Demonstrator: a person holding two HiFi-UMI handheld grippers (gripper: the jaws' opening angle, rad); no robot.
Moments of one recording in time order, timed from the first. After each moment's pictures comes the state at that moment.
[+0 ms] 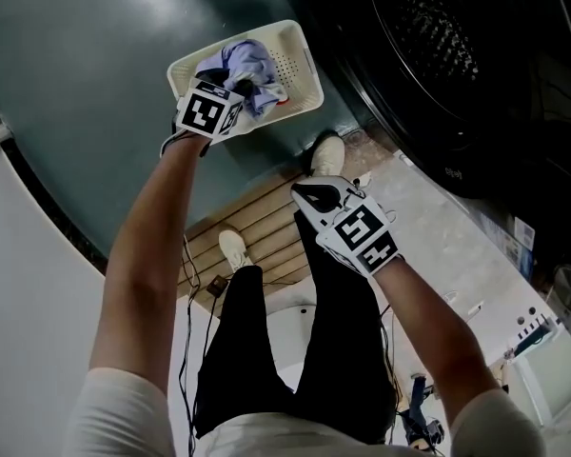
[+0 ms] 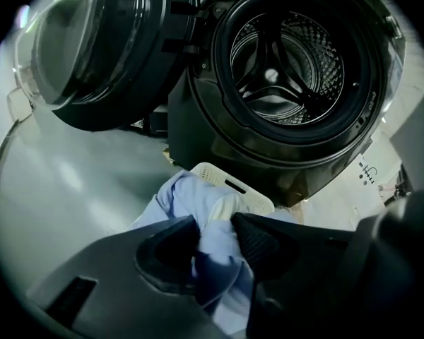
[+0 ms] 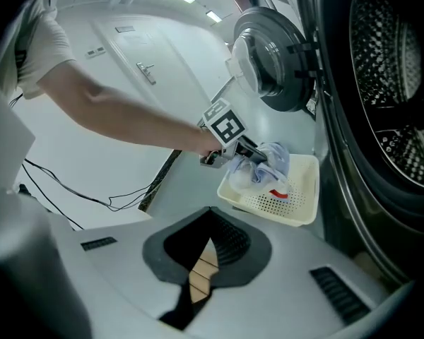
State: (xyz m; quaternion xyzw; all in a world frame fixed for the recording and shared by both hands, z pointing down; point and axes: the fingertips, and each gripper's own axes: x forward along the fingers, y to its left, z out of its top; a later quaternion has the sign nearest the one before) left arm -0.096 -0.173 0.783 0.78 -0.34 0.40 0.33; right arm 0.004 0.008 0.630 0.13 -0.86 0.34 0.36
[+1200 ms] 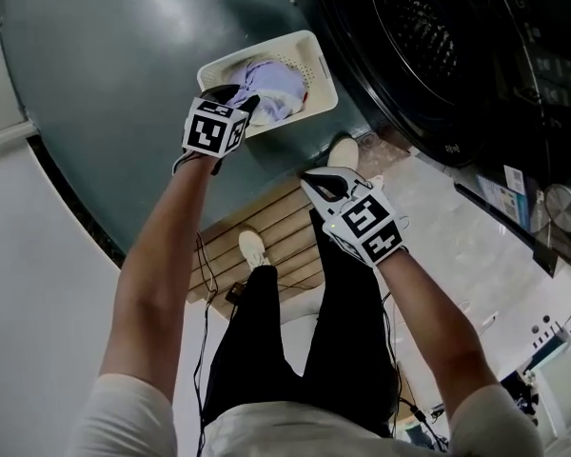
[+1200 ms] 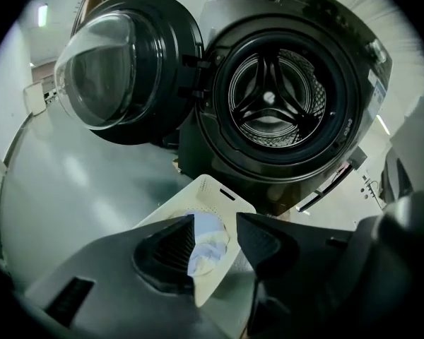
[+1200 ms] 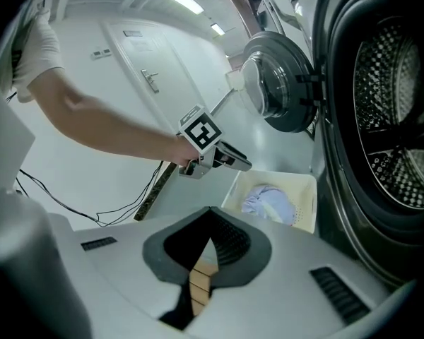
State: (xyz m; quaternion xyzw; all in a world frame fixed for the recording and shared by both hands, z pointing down) left arm -0.127 -0.137 0.692 0.78 -0.38 0.37 0.33; right arm -0.022 0.010 0.577 0.17 -0.87 0.31 0.34
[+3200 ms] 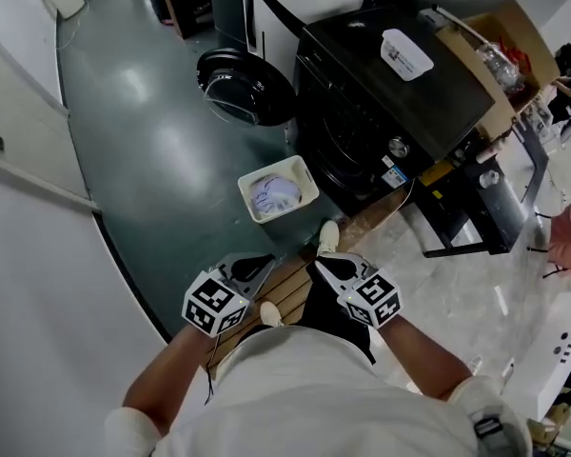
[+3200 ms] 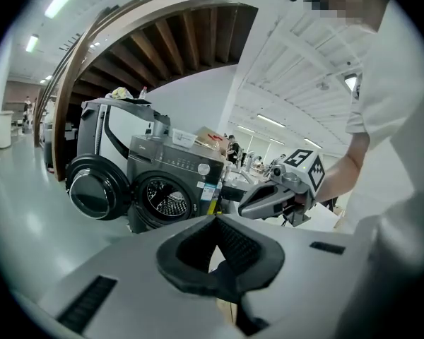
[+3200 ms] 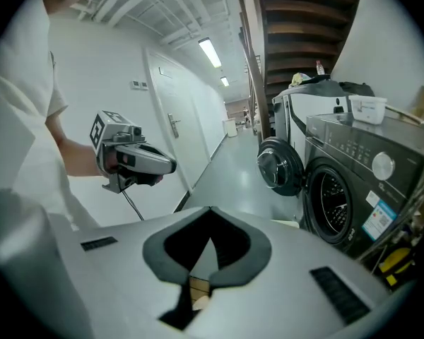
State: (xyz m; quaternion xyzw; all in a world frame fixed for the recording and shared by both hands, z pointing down) left arm -0.132 0.206 0.161 0.92 -0.27 0.18 0.22; right arm -0.045 0.212 0.198 0.29 -0.91 0.20 0.23
